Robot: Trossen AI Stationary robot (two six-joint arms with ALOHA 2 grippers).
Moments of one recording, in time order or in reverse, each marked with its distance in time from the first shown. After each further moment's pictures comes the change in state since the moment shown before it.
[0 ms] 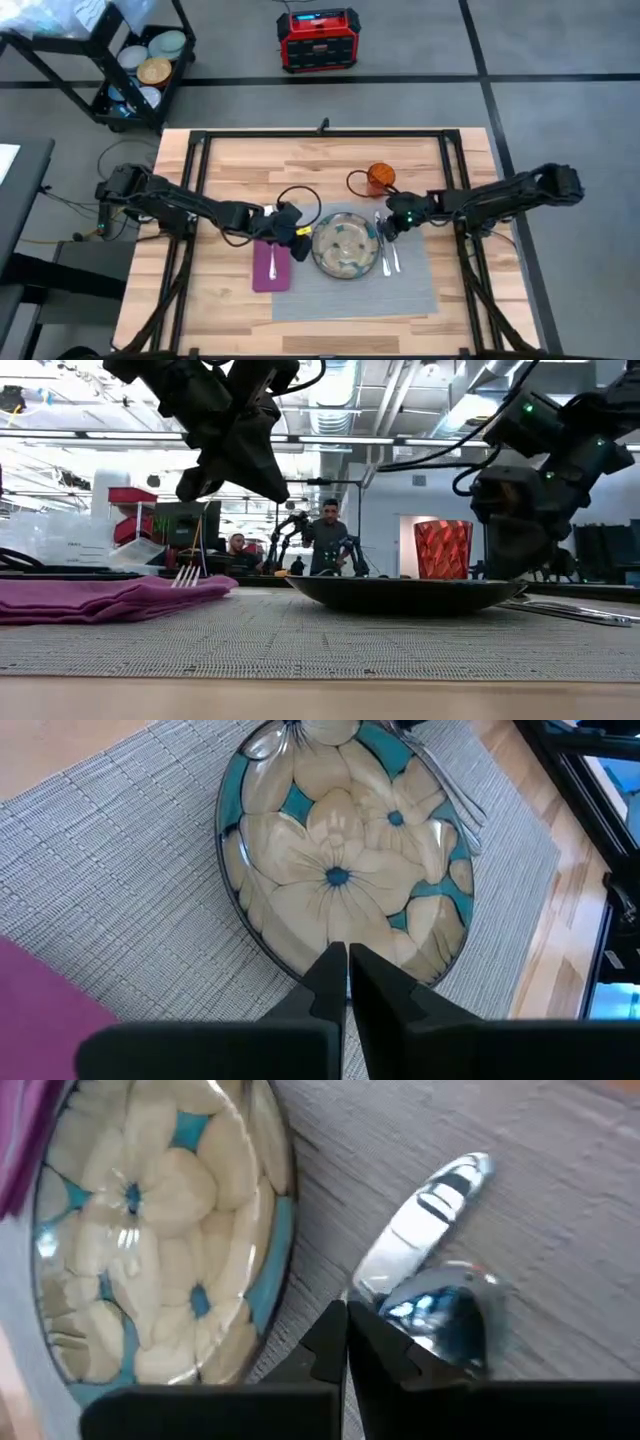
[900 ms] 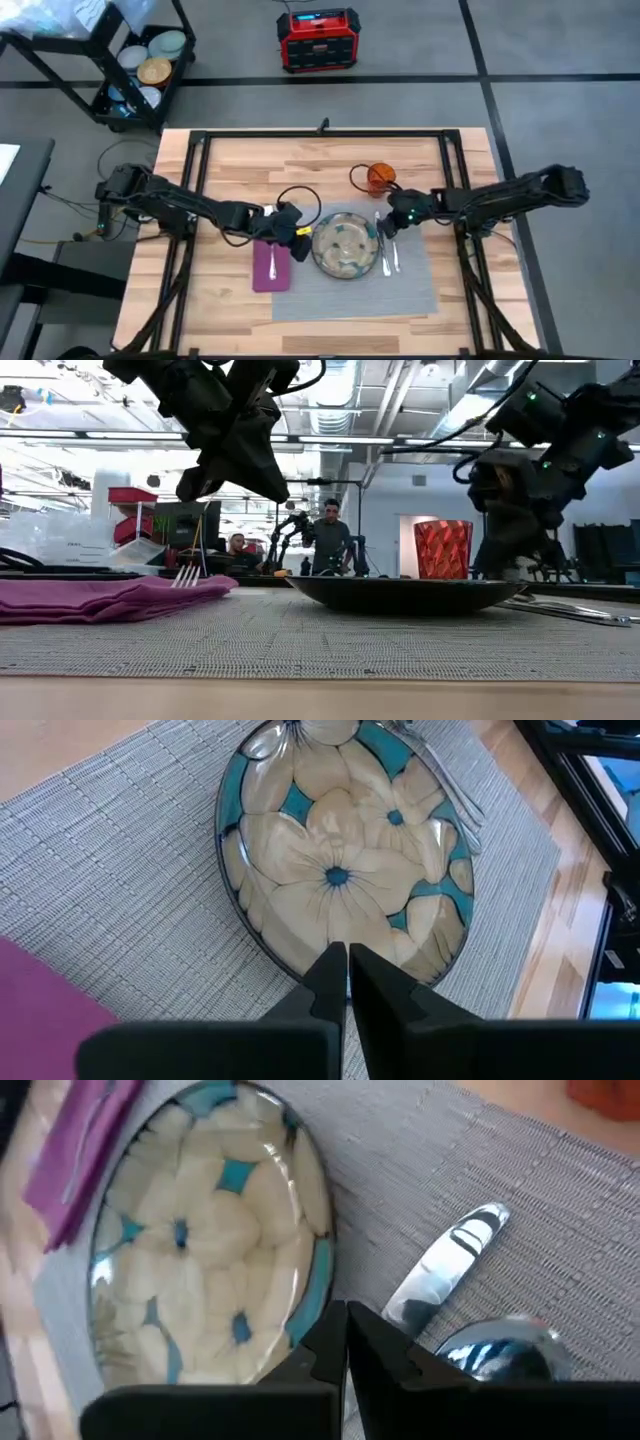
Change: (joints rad) left arm 0.000 0.000 0.000 0.000 0.001 0.009; right arm 0.021 -0.110 0.001 -0.020 0.026 0.008
